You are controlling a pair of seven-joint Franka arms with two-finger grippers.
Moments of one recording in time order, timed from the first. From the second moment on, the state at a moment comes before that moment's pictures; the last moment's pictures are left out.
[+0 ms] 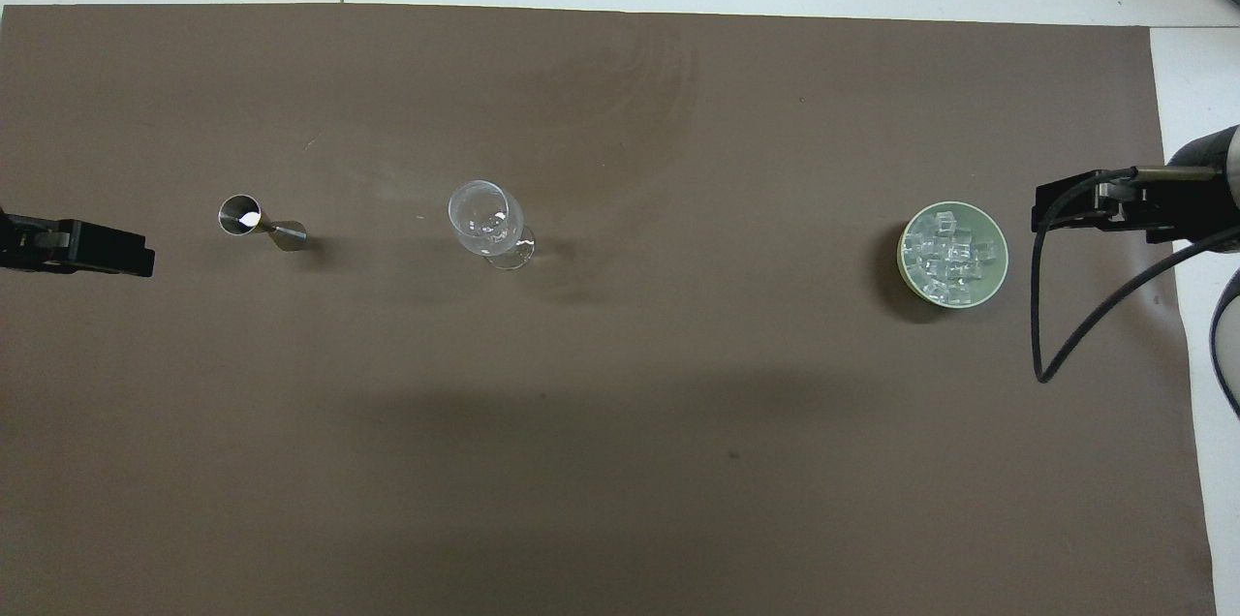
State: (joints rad) left arm -0.02 -0.10 -0.04 -1.68 -0.03 1.59 0.04; right arm 0.09 -0.02 -0.05 -1.58 -0.03 1.62 0.15
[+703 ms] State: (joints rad) left arm 0.07 -0.10 -0.02 -1.68 -0.20 1.56 -0.31; right arm 0.09 -0.02 -0.05 -1.58 -0.03 1.62 0.15
